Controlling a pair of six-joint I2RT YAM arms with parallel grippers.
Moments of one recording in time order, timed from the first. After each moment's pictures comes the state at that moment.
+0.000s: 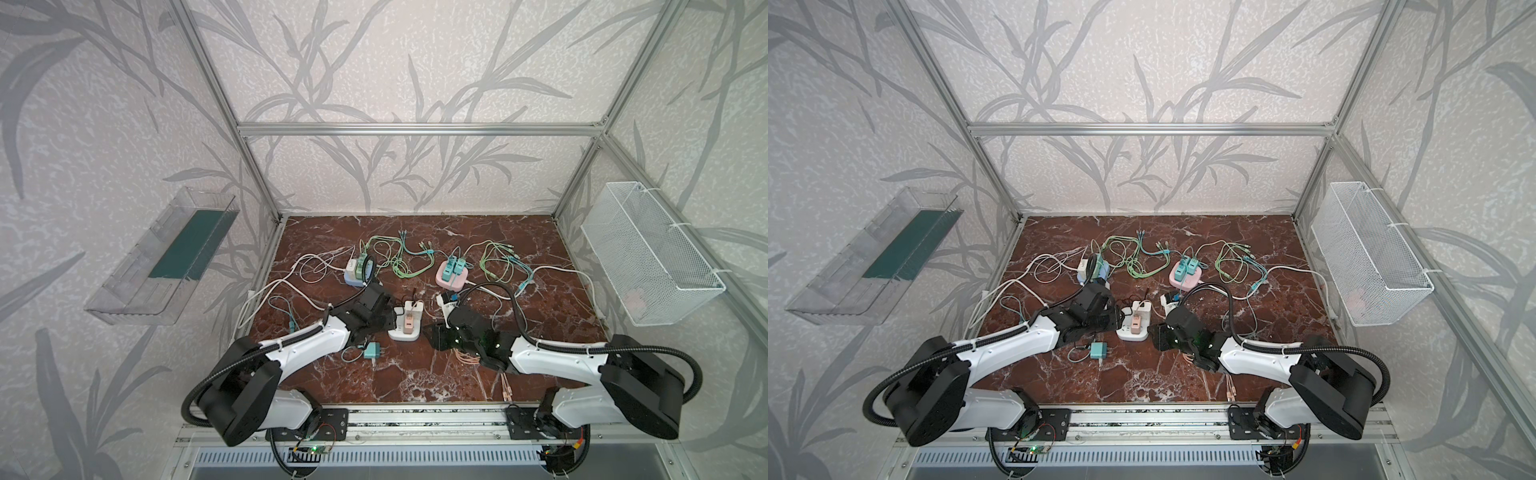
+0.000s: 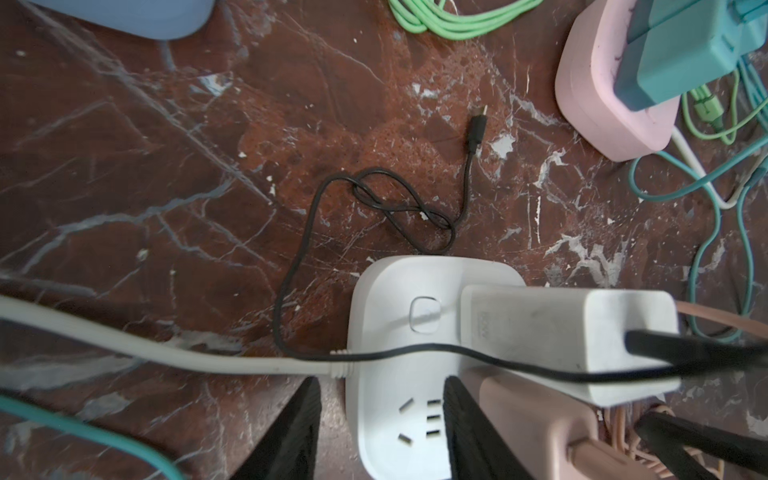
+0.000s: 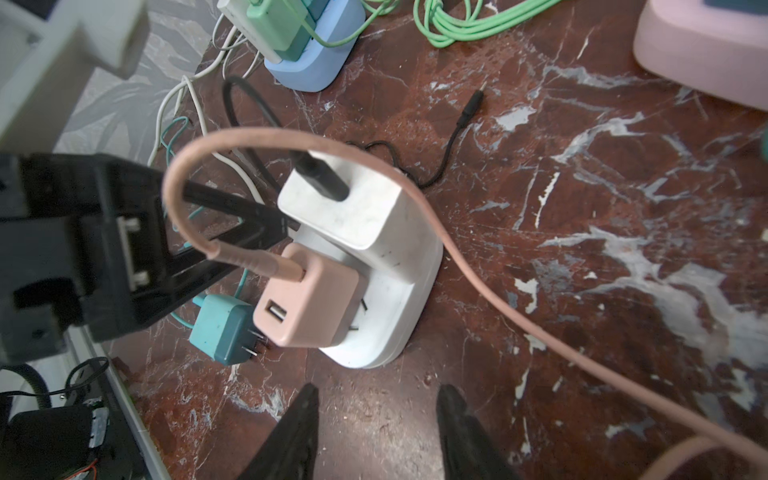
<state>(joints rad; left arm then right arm) -0.64 1.39 0.69 -0.25 -0.04 -0.71 0.95 1.36 0.54 0.17 0.07 0.68</state>
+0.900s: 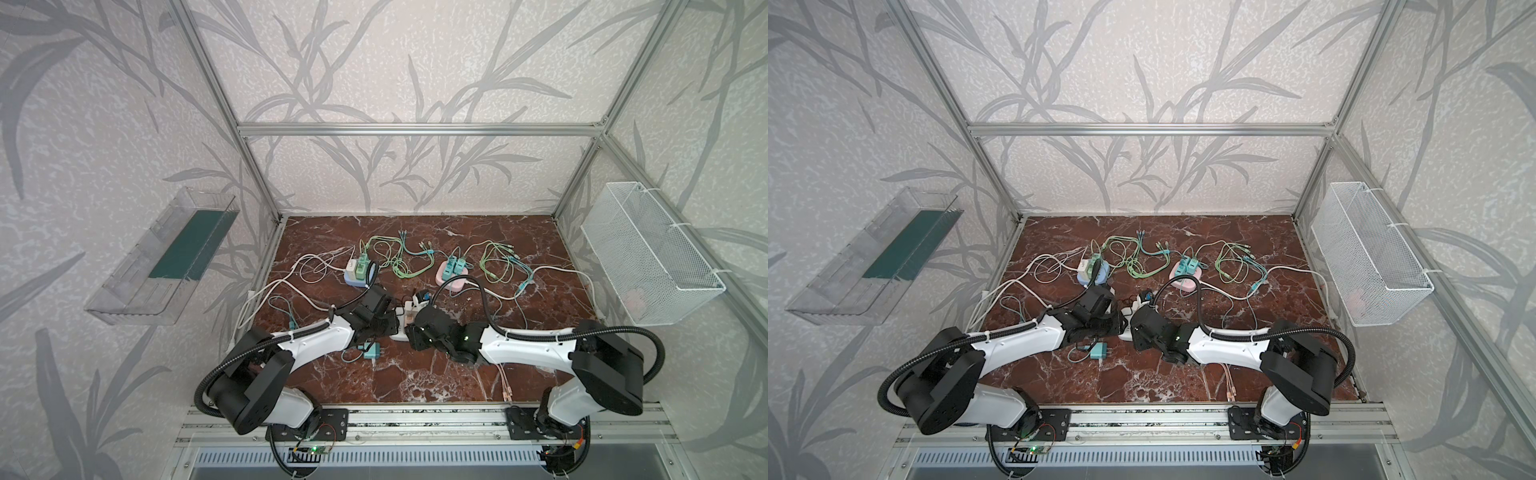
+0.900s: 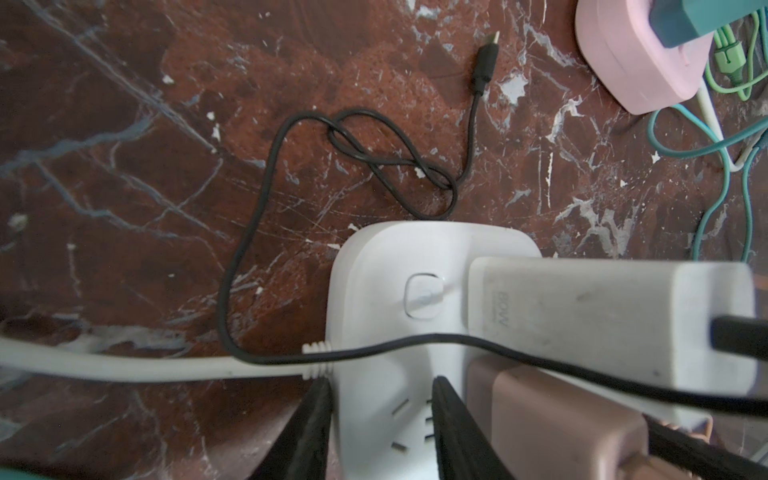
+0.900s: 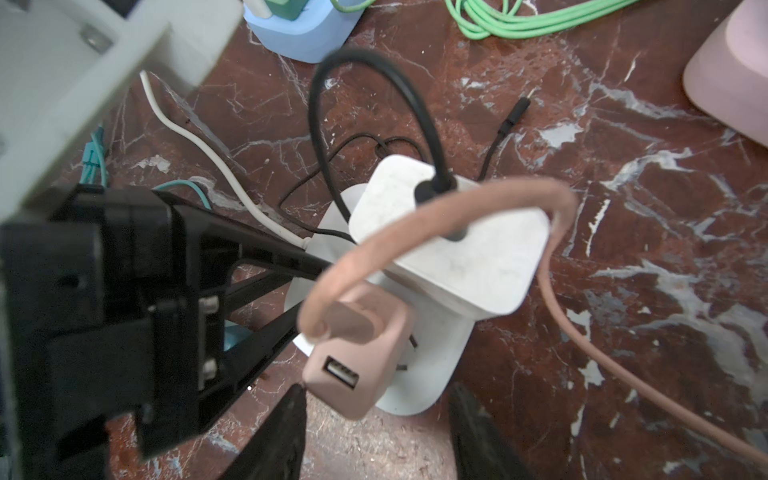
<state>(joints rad) -0.65 1.43 0.65 -0.19 0.05 -0.74 1.07 1.58 0.84 -0.08 0.24 0.68</state>
